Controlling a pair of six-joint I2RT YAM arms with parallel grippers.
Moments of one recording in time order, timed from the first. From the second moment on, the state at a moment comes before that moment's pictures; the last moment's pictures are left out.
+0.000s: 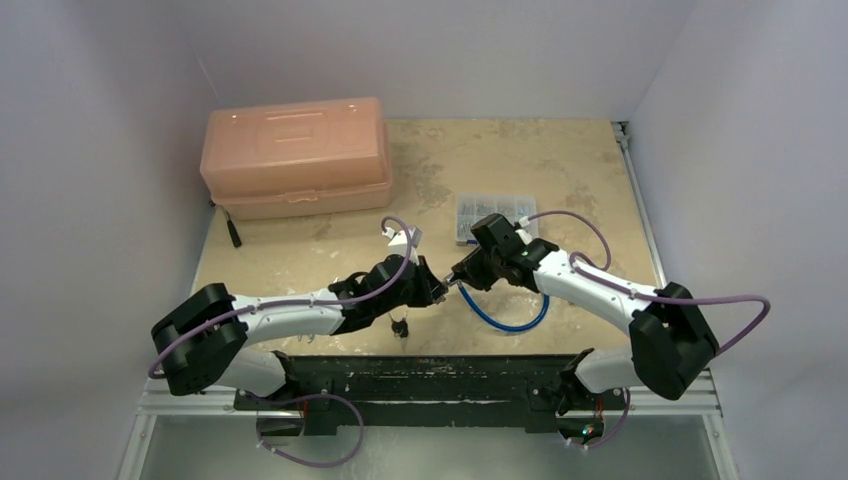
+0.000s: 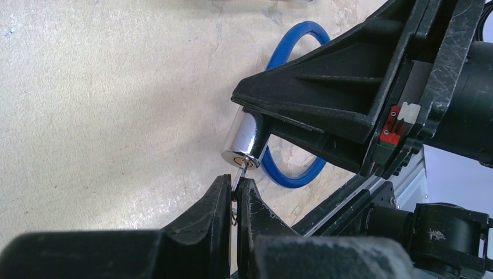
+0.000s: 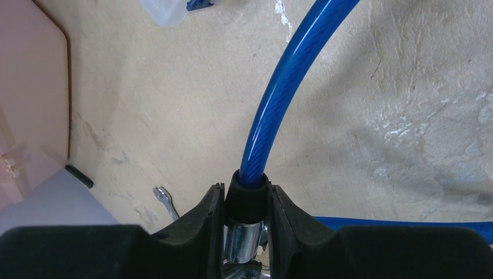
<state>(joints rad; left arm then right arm) -1.00 1.37 0.61 0.25 -0.17 -0.92 0.71 1.37 0.84 -0.46 0.10 1.52</state>
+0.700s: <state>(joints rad) -1.00 1.39 0.62 0.25 -0.19 -0.84 0.70 1.40 0.89 -0.49 0.10 1.41</state>
